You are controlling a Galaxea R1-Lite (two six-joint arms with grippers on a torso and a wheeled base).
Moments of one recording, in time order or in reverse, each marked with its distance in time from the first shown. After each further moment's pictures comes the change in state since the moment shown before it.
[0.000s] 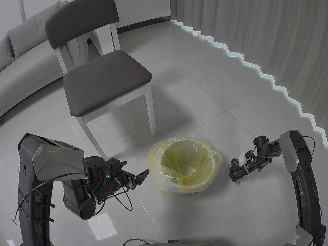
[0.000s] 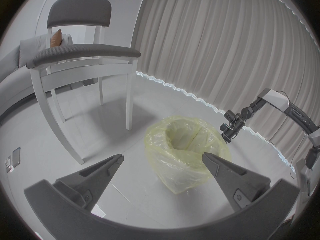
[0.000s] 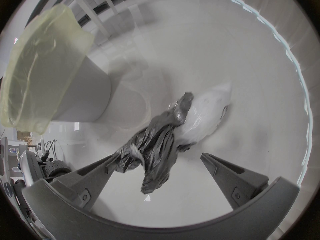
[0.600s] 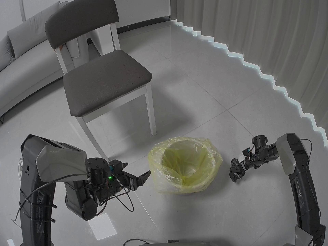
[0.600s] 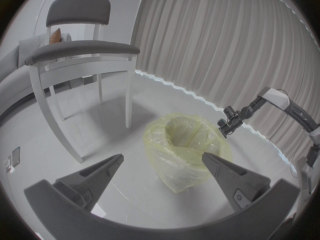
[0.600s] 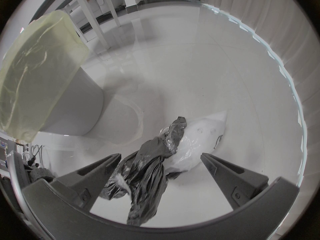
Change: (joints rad) left arm -0.008 0.022 -0.012 0.000 0.004 0.005; right arm 0.016 0.034 0.000 -0.214 0.002 0.000
